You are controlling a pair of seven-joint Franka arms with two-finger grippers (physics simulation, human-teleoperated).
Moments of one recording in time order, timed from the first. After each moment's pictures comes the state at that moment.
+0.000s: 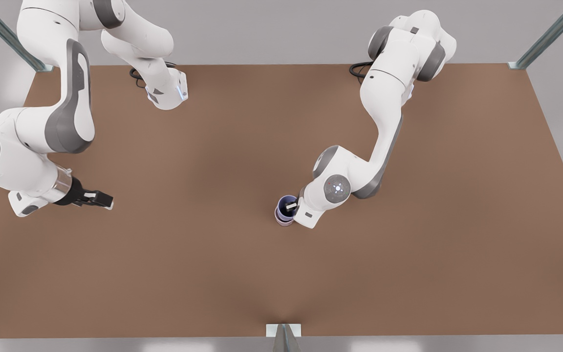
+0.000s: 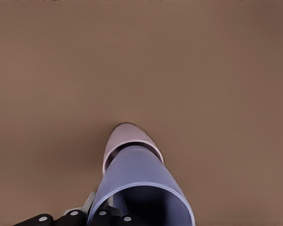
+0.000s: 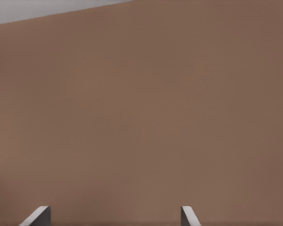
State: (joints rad) left arm -0.60 0.77 0.04 -1.20 -0.36 1.94 -0.80; right arm -0.07 0.30 0.08 -1.43 0.05 1.71 0.13
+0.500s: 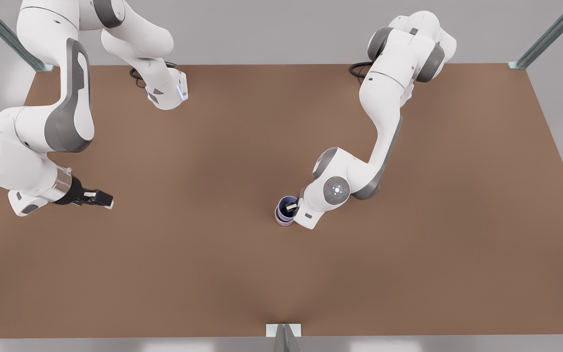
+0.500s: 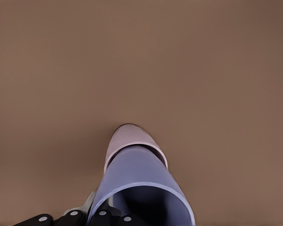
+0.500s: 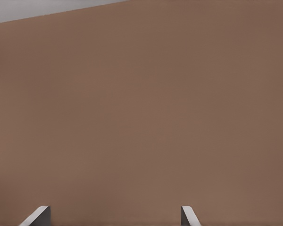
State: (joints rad) left arm -0.60 0.78 0.04 -1.21 -0.36 1.94 -0.79; right arm -0.07 0.30 0.08 -1.43 0.05 1.70 0.13
